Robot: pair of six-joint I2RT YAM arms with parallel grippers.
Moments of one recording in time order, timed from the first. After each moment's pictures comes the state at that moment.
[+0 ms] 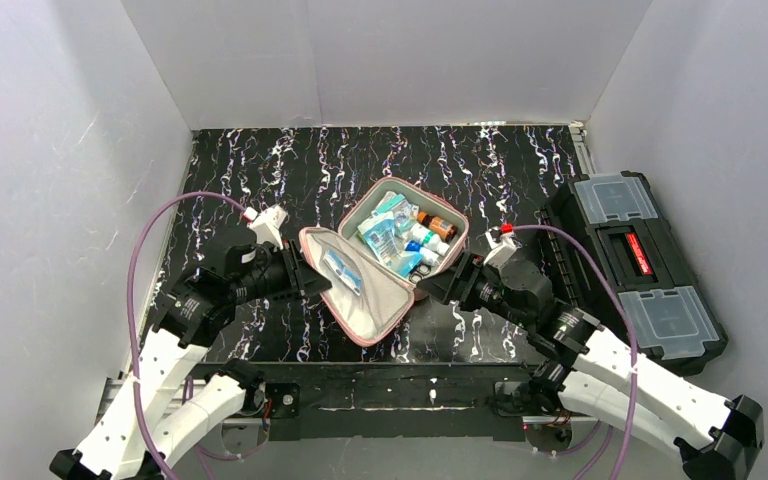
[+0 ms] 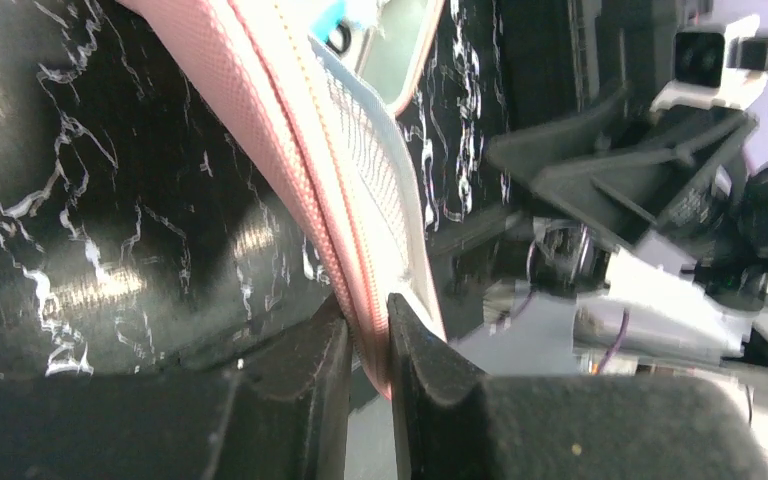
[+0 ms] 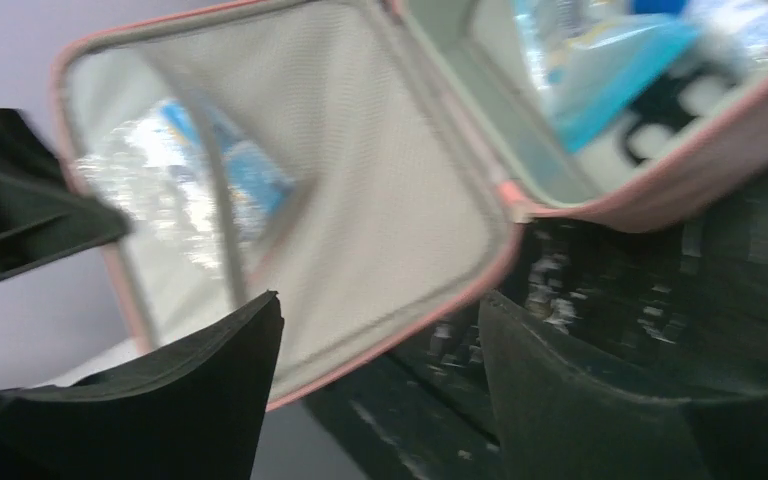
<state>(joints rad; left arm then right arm) -0.48 0.71 0.94 -0.82 0.33 -0.70 0.86 0.67 0.49 -0.09 -0.02 0.99</state>
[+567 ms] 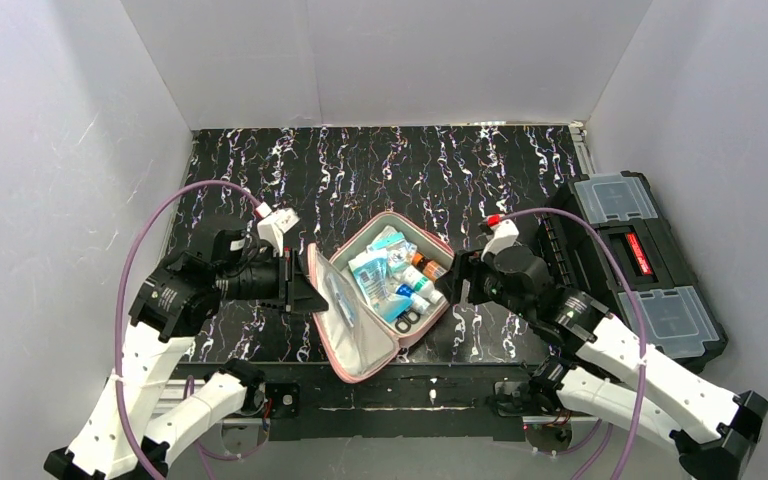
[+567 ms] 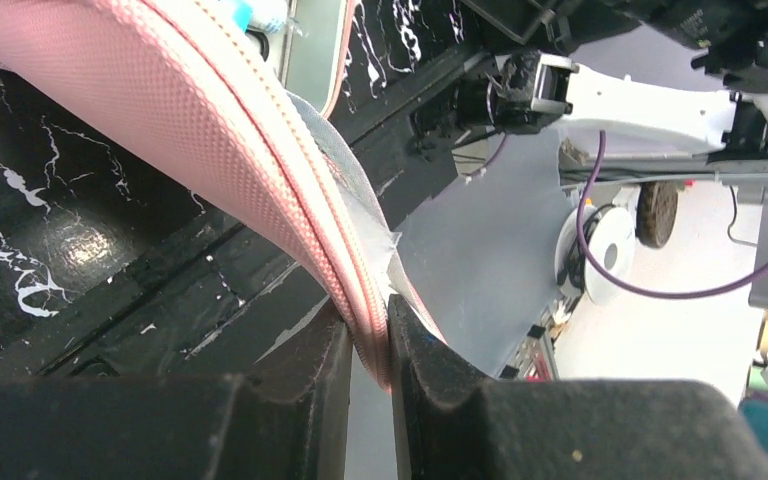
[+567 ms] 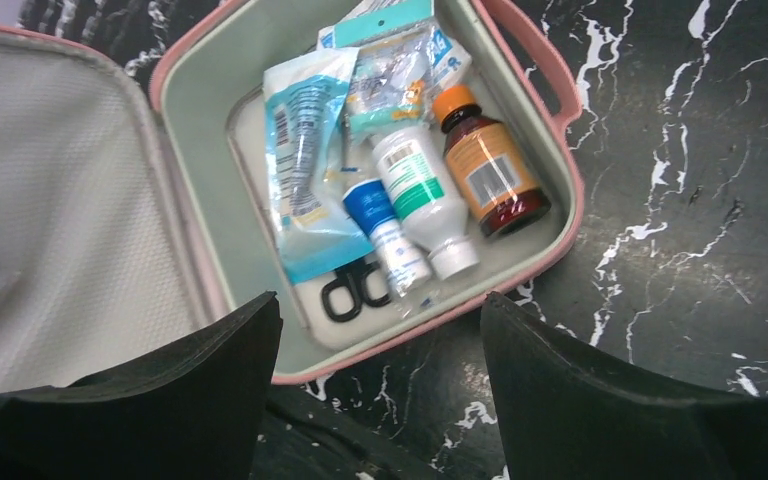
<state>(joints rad) -0.46 0.79 1.19 -1.14 0.60 -0.48 0.86 0.72 0.69 -0.46 0.16 0.55</state>
